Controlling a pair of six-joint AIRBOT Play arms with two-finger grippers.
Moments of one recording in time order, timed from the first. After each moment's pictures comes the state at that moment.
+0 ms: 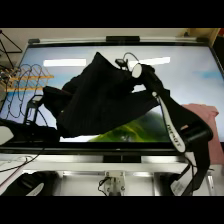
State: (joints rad) left arm -0.41 -0.69 0.84 1.44 -1.39 -1.75; right arm 0.40 -1.87 1.80 -1.15 1.16 1.43
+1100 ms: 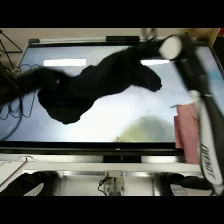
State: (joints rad) left arm -0.41 -0.91 1.32 1.24 -0.65 -1.81; right arm 0.30 -1.44 1.87 -1.30 0.90 1.37
